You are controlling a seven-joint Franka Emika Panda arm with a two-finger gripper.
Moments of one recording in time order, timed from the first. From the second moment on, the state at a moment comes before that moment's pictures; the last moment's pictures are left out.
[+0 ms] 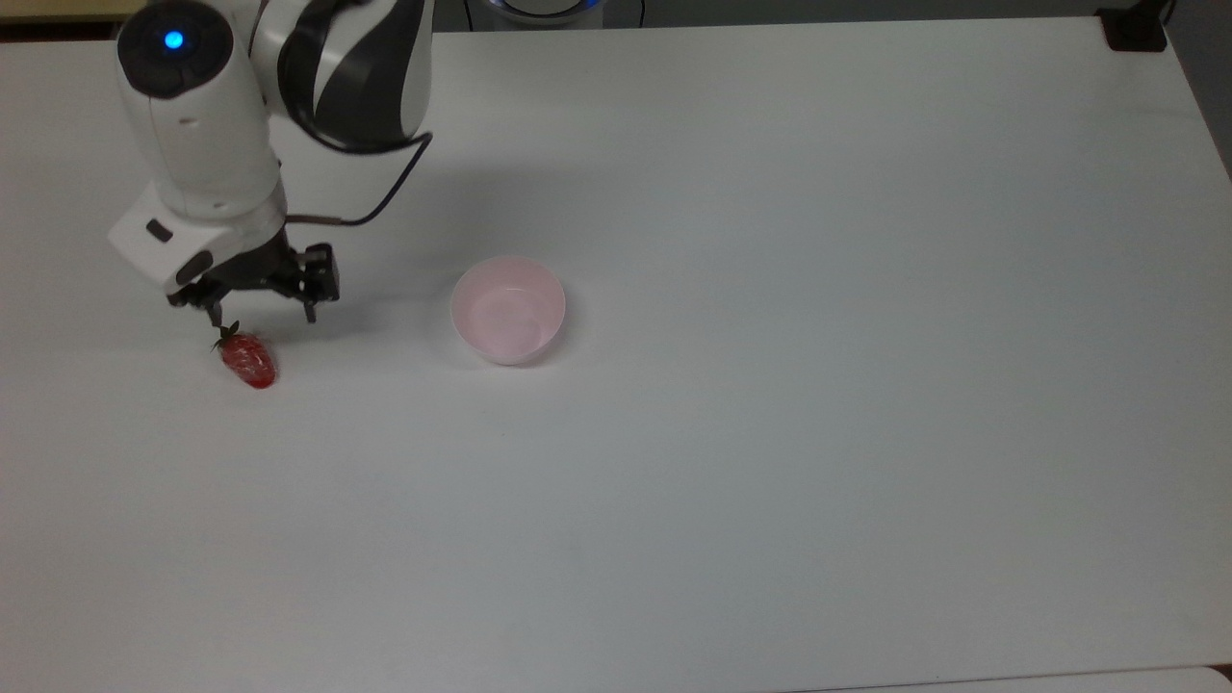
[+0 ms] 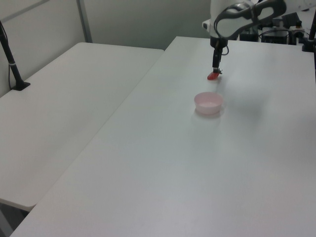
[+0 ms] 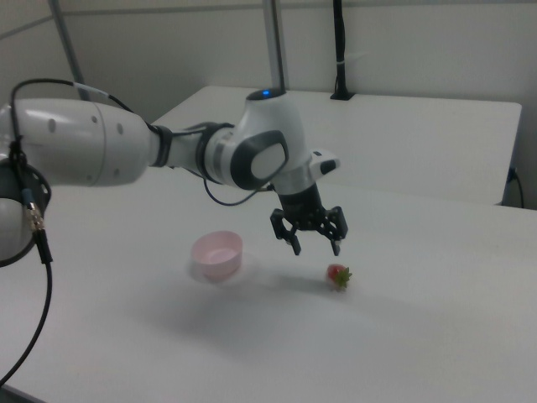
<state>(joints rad) -0.05 0.51 -0.27 -1.56 -0.02 2.18 -0.44</state>
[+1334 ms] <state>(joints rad) -0.07 0.63 -0.29 -1.53 -0.01 2.35 -0.59</state>
